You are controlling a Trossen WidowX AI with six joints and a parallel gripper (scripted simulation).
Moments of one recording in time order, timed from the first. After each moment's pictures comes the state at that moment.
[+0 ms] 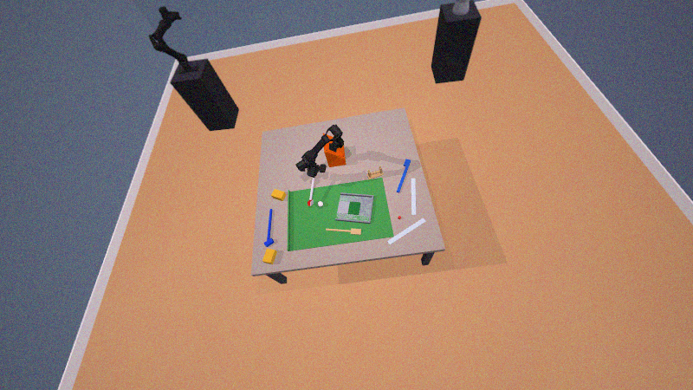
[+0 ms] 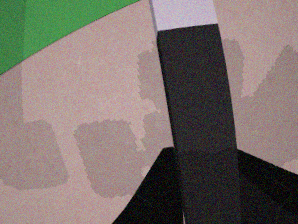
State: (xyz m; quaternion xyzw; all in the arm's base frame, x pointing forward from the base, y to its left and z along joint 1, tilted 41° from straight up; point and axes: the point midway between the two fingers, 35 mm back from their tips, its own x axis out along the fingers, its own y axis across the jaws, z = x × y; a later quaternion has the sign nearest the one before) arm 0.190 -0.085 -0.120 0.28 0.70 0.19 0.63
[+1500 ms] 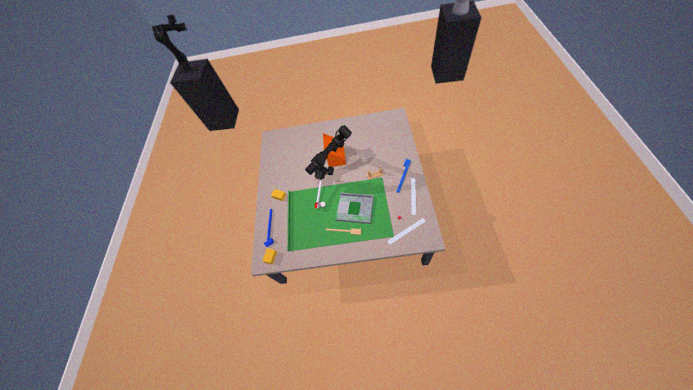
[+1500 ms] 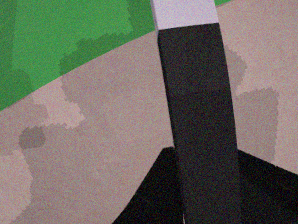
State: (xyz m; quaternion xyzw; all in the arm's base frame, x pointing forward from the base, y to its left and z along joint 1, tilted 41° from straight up) arm 0.207 -0.033 -0.094 0.28 0.70 0.19 0.63
